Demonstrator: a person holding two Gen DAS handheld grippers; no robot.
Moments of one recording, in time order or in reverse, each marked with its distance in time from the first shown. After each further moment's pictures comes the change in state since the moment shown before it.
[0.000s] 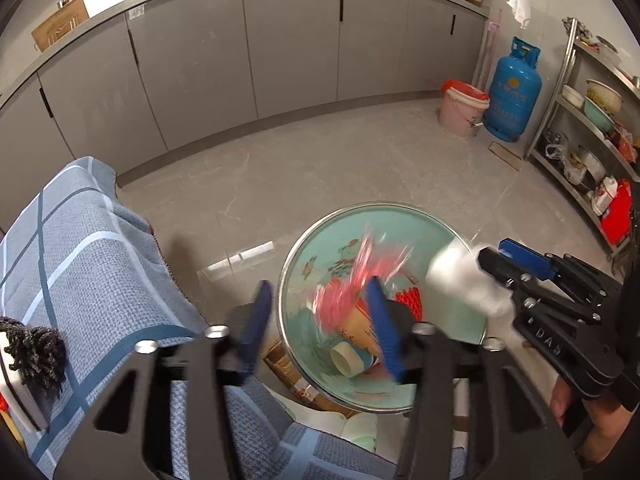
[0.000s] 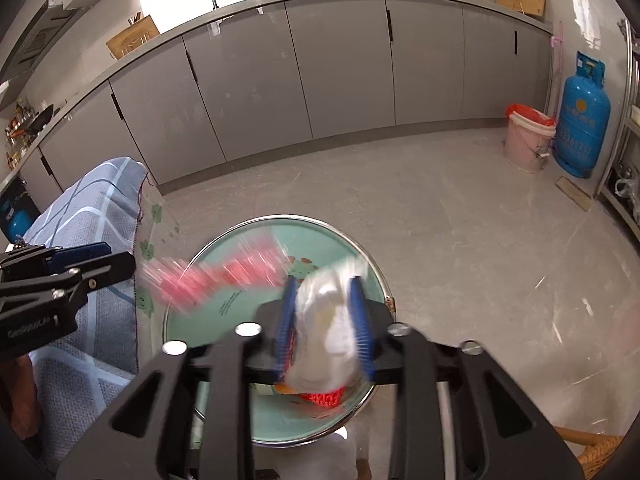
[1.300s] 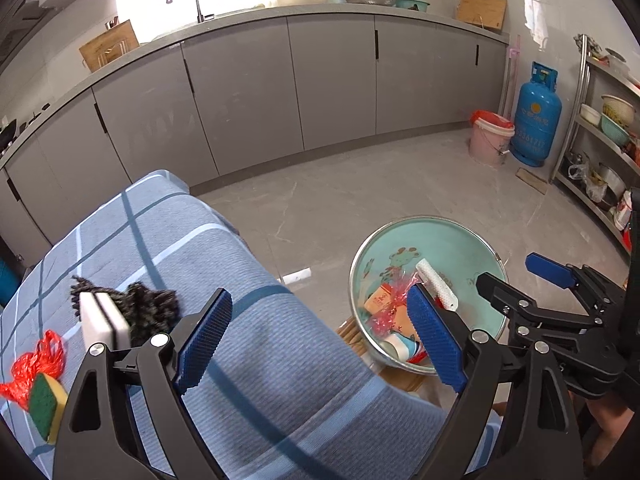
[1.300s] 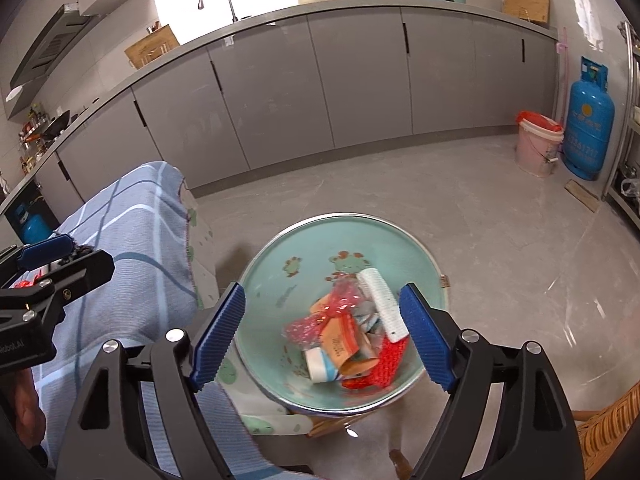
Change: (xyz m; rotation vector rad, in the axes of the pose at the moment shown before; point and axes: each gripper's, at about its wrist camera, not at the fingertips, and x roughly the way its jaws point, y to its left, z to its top) left arm -0.089 0.035 -0.032 -0.029 -0.129 0.141; right arm -0.042 0.062 -0.011 -0.006 -0.035 0.053
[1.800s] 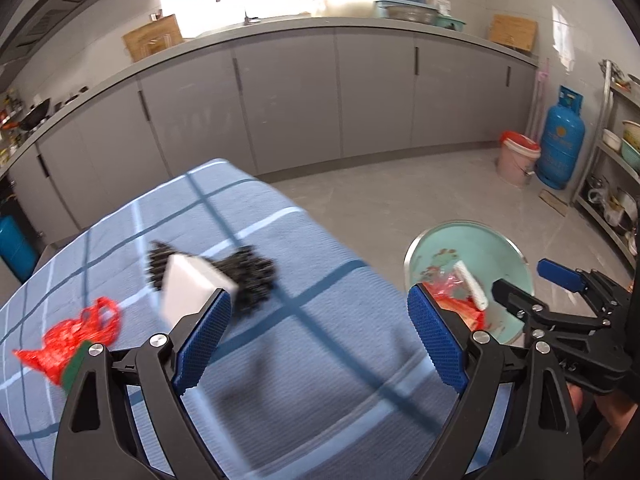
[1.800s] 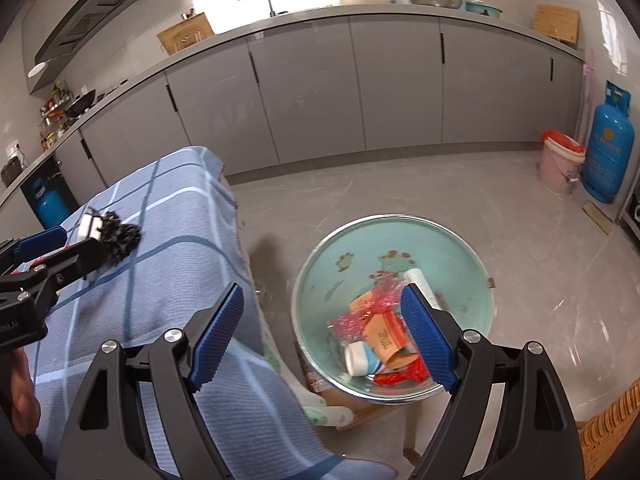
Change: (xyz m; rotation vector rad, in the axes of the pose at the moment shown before) left arm -0.044 0.066 -0.029 -0.090 -0.037 0.095; right arm -0.013 0.057 -0.006 -0.085 0.004 0.058
